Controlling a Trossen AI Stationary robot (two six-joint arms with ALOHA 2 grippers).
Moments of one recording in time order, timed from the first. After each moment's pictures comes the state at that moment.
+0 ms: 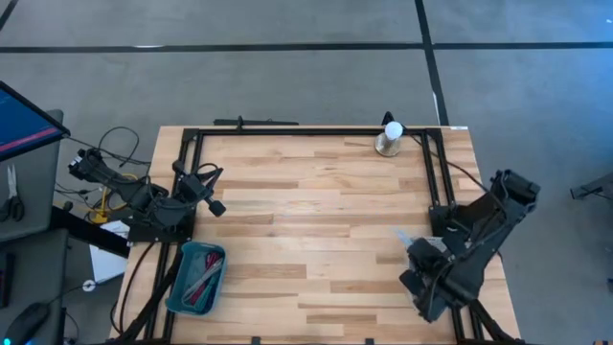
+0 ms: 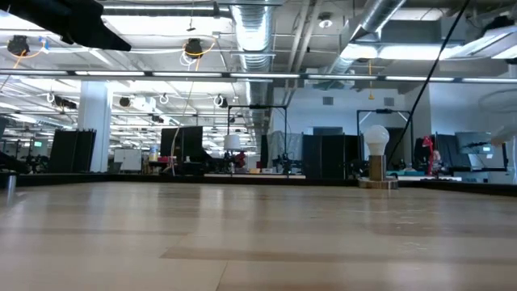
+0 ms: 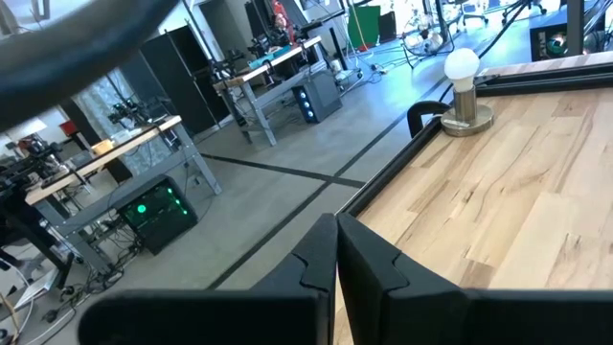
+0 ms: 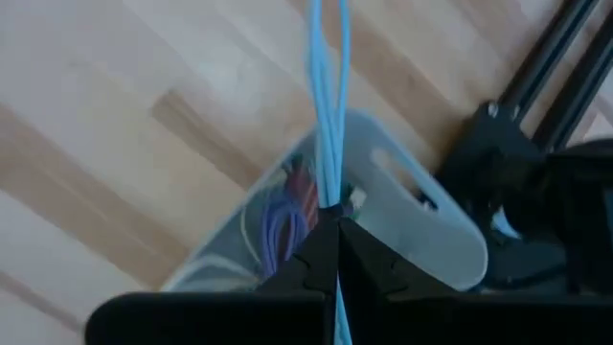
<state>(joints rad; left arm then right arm) -0.54 0.36 0.46 -0.39 -1.36 -0.02 0.95 1.54 1.20 -1.56 0.27 1.81</state>
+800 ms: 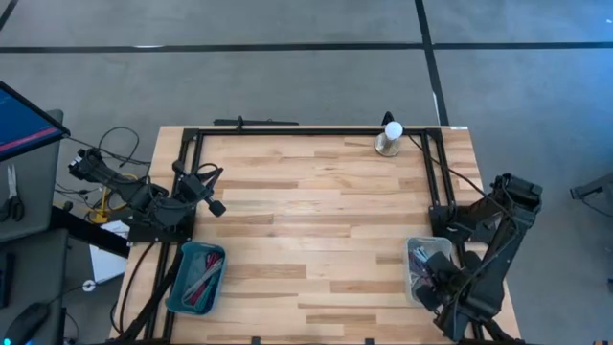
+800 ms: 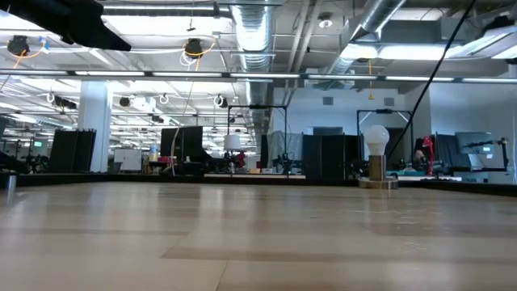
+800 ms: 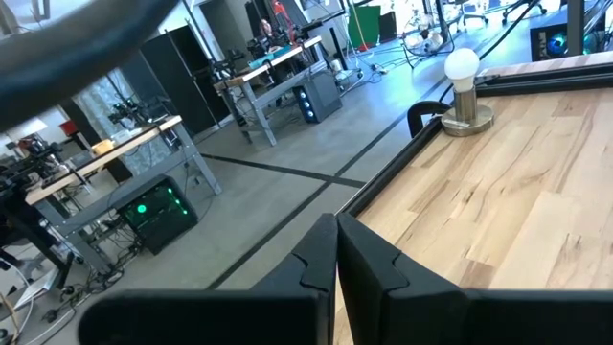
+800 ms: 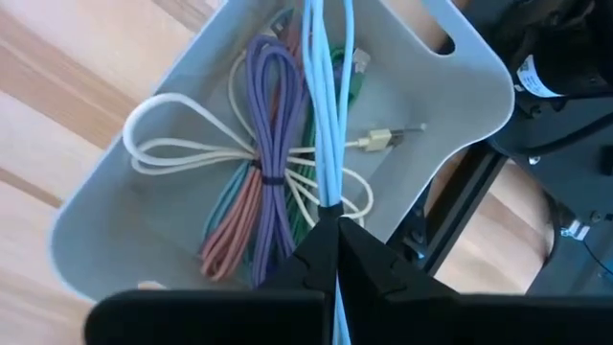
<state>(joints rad) -0.54 0.36 0.46 -0.39 -1.36 -0.02 1.12 1.56 1.20 -1.50 0.06 2.06</state>
